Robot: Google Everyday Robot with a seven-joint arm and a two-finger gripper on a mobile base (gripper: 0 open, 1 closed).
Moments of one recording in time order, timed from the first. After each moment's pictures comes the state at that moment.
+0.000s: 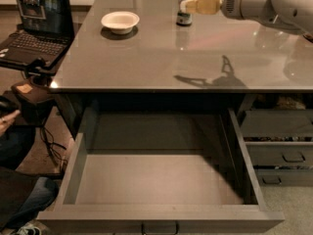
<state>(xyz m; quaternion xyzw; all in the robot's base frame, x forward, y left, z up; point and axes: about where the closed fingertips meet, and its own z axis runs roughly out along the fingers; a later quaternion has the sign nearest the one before) 0.771 -0.166 1.016 -0.23 0.74 0.15 0.61</state>
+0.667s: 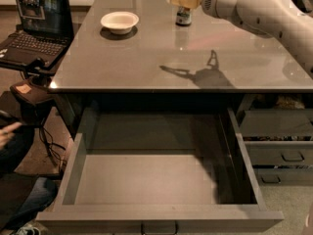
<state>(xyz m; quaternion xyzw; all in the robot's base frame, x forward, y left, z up) 0.813 -0.137 1.018 -0.15 0.73 0.15 0.65</state>
